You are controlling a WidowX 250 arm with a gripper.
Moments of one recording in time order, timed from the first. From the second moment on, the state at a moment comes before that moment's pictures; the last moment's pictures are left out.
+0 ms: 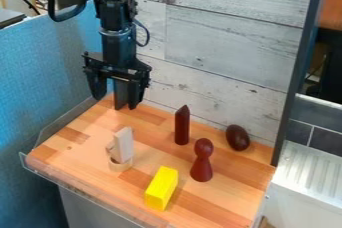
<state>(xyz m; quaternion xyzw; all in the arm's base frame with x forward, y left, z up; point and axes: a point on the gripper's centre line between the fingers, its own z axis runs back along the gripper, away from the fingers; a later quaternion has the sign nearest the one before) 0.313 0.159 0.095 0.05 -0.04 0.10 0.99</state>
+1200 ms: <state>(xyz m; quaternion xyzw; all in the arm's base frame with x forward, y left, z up) 0.326 0.167 0.042 0.01 -0.08 0.05 1.00</state>
